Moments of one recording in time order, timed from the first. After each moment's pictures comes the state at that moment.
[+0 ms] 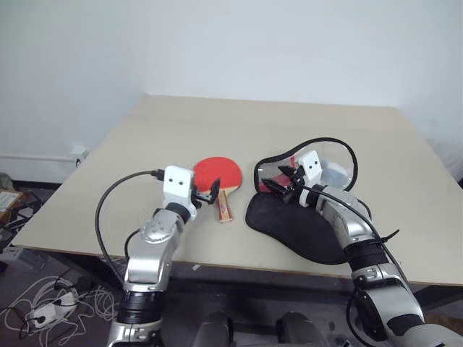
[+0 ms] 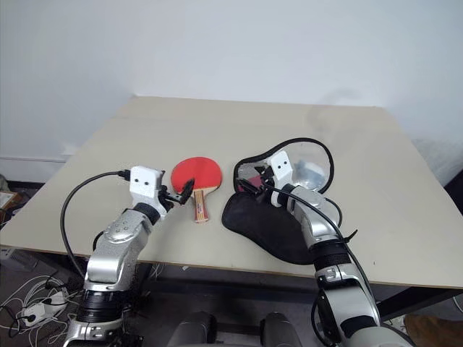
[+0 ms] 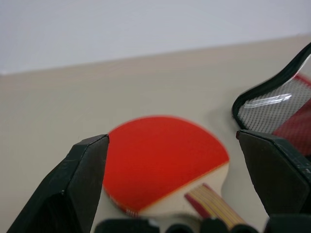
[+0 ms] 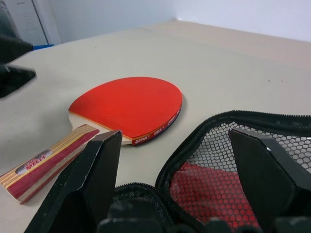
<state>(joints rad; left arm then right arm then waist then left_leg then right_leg) -0.21 0.21 0.00 -0.21 -0.09 0.50 -0.18 -0.60 -0.21 0.07 0.44 0.20 0.21 0.68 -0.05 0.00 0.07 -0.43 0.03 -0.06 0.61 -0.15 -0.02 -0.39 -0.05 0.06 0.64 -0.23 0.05</state>
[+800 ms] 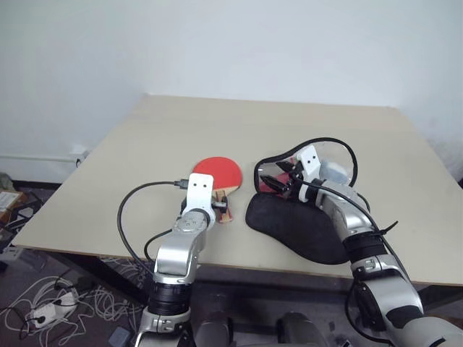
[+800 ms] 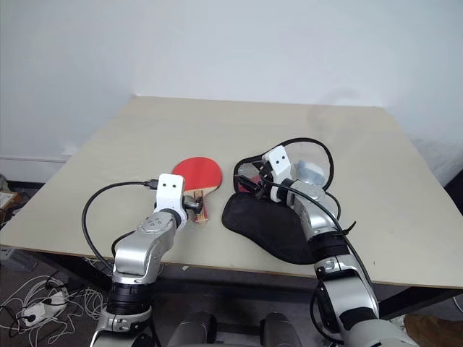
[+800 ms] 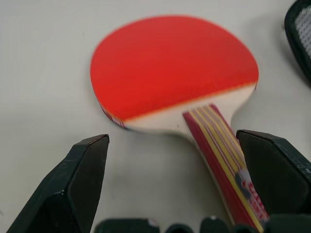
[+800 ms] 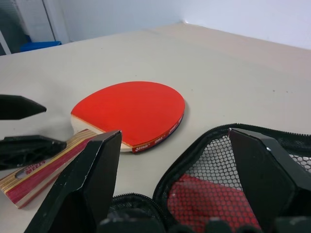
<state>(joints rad) -0.31 0.03 -0.03 -0.24 0.00 0.98 0.05 -0.65 -0.22 0.07 0.50 0.18 0.18 0.73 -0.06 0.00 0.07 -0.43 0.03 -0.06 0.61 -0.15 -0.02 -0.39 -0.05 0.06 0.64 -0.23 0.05</state>
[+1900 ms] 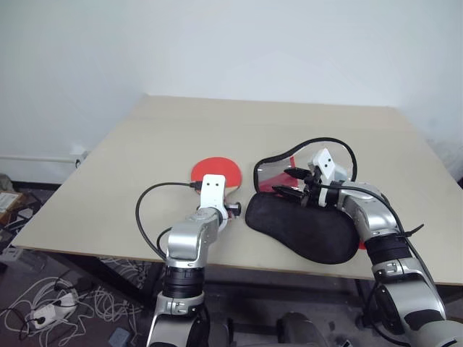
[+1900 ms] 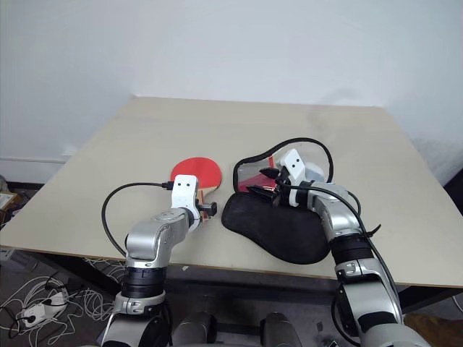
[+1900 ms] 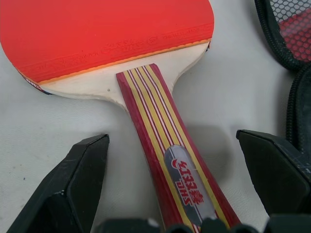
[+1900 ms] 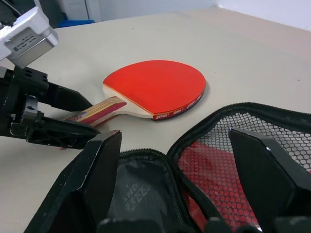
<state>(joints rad) -0.43 -0.07 0.03 -0.12 -0.03 1.15 0.04 -0.61 -0.35 0.07 0.42 0.22 0.24 0.95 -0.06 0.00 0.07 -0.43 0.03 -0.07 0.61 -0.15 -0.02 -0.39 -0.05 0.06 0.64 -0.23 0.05</state>
